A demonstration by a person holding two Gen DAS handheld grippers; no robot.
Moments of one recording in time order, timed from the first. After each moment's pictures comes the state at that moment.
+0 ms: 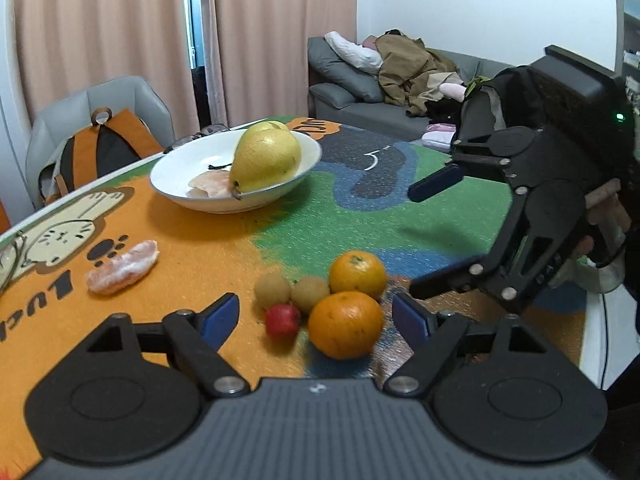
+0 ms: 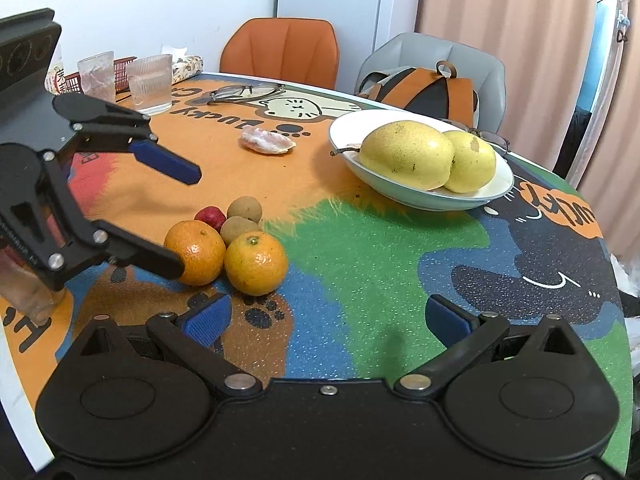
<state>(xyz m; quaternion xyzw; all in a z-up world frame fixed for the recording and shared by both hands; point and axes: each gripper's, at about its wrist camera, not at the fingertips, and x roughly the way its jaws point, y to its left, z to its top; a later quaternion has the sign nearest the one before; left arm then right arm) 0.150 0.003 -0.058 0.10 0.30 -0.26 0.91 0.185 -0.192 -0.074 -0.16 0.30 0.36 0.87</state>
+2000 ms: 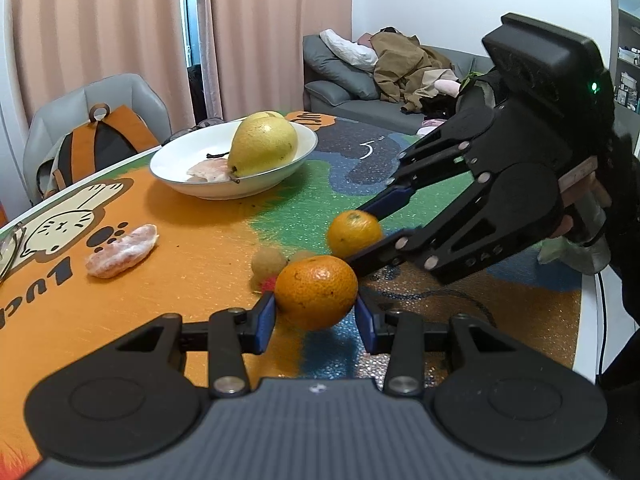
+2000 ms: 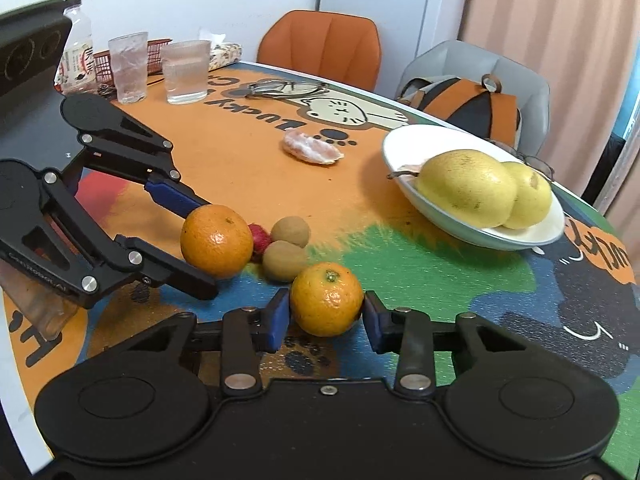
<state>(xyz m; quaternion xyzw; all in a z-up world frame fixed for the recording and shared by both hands) 0.139 0.010 -0.064 0.11 0.30 -0.26 0.91 0.189 -0.155 -0.067 -0.19 0.29 0.40 0.85</state>
